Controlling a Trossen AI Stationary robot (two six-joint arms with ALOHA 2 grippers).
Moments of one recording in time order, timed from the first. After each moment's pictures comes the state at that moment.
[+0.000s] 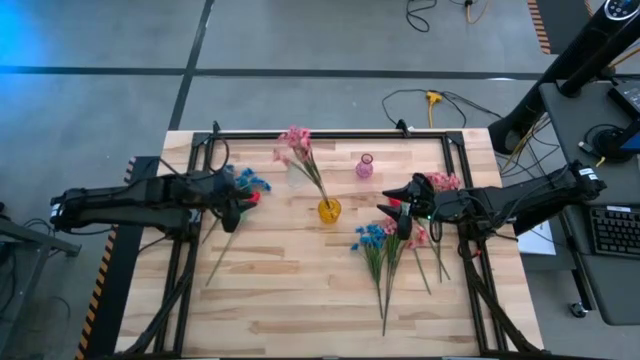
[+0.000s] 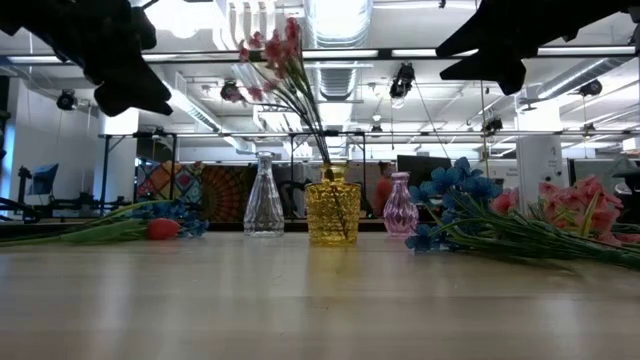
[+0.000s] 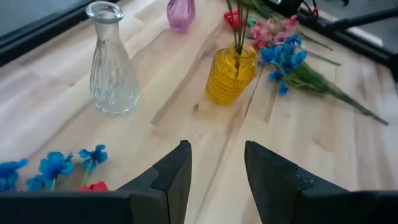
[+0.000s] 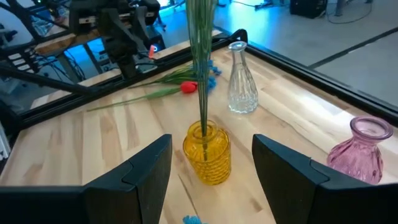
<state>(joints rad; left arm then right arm) 0.11 0.58 0.56 -0.55 -0.11 -0.41 0.18 0.87 0.56 -0.03 0.49 0.41</state>
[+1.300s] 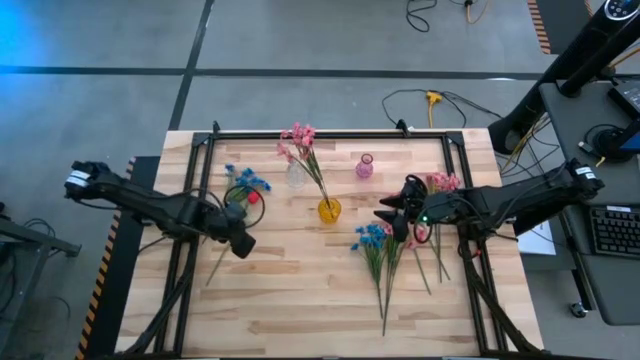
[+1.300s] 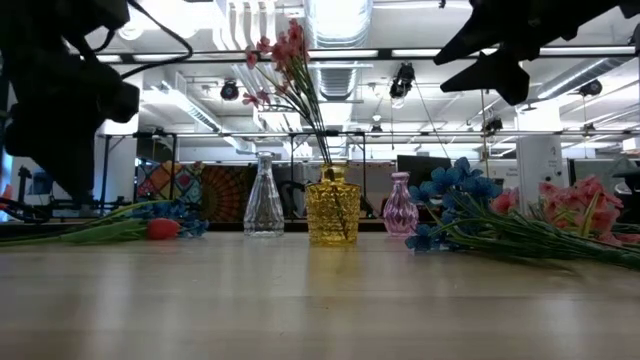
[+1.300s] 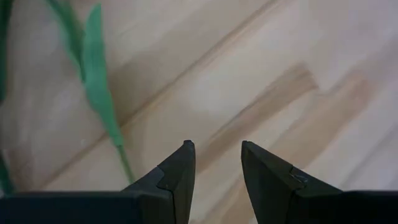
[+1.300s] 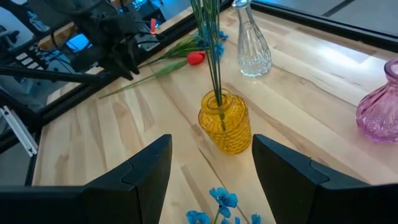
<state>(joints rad) -0.27 0.99 0.56 -0.80 -0.14 -1.17 0.18 0.94 0.62 -0.14 0.41 0.63</state>
